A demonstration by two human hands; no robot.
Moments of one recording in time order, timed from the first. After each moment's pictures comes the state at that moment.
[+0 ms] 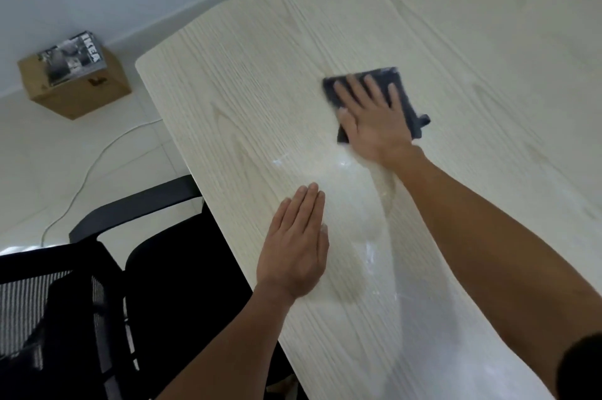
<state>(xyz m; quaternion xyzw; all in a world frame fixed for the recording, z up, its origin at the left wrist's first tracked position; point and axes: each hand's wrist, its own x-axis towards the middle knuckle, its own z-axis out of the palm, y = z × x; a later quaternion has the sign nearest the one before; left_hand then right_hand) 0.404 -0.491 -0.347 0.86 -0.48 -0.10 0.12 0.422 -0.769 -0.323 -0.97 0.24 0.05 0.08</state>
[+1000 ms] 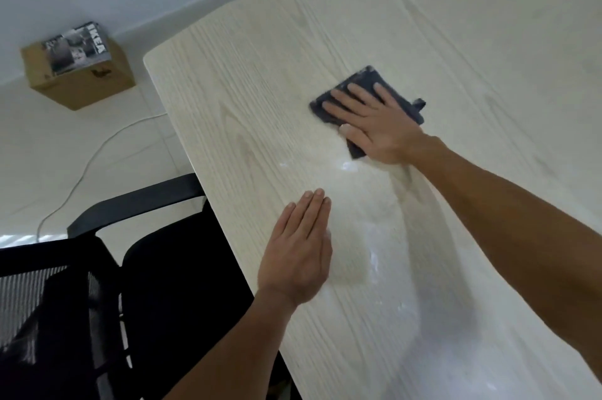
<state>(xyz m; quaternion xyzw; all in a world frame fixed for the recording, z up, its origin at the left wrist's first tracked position) 0.407 -0.491 -0.347 0.86 -0.48 -0.09 0.15 0.429 -0.790 -0.321 -1.00 0.03 0.05 0.05</state>
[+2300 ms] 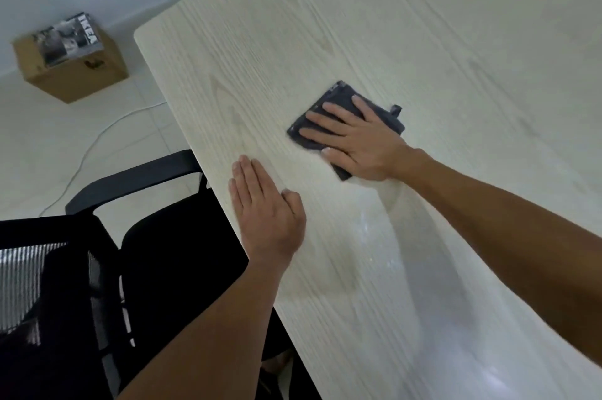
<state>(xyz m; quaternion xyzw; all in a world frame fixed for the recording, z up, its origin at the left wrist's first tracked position) 0.402 -0.487 -0.353 0.96 -0.21 -0.02 0.16 0.369 -0.726 -0.330 -1.00 -0.02 0.07 0.05</state>
